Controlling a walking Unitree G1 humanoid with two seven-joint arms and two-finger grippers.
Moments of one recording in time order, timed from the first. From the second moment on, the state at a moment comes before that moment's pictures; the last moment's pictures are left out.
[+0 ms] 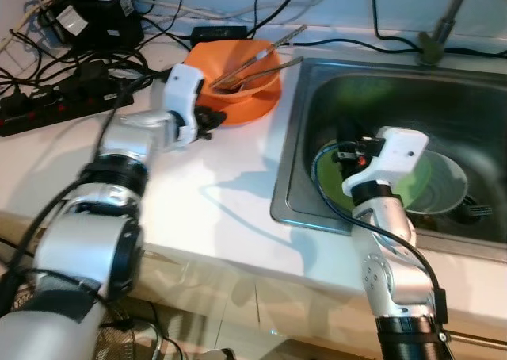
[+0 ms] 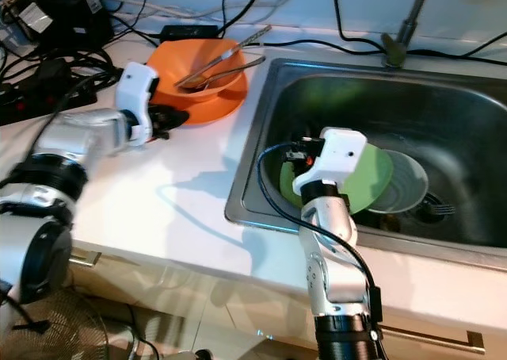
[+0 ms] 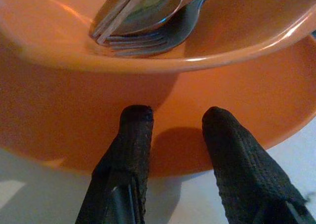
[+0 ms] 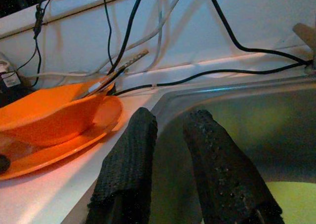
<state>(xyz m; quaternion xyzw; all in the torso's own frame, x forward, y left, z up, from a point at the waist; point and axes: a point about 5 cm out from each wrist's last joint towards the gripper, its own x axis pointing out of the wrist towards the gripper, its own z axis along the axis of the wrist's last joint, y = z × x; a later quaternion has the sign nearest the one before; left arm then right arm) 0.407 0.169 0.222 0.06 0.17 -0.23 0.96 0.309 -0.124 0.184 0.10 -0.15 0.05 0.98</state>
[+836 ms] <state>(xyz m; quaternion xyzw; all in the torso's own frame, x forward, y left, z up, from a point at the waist) 0.298 0.165 0.206 0.01 0.21 -0.25 0.95 0.336 -0.110 0.178 0.11 -0.13 0.08 0.98</state>
